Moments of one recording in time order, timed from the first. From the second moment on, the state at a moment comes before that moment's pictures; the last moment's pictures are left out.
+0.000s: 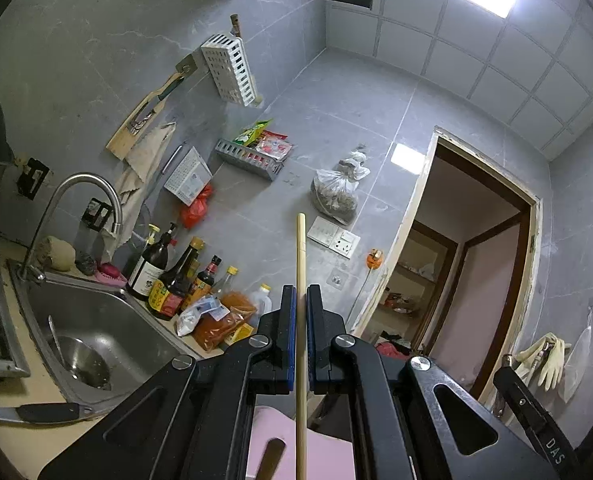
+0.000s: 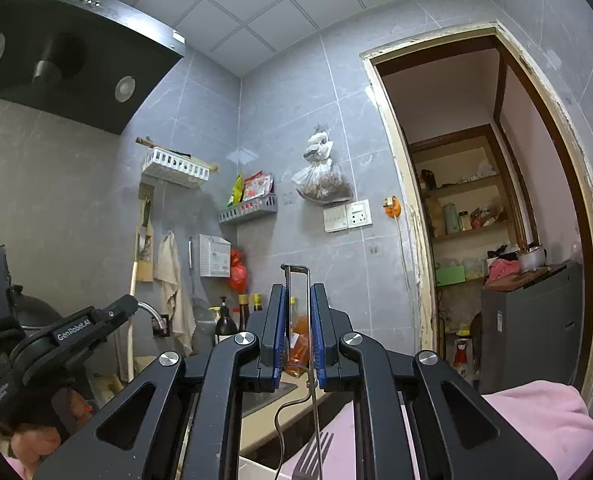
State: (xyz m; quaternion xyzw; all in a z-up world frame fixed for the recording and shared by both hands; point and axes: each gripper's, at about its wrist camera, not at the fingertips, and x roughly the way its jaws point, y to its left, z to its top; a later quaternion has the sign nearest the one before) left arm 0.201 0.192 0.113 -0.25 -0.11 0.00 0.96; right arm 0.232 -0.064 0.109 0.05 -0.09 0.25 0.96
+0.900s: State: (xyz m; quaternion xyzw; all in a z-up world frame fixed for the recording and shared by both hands) left arm 0.204 0.149 0.091 -0.18 -0.16 0.02 0.97; right arm 0.241 -0.077 0.081 0.10 -0.07 0.26 0.96
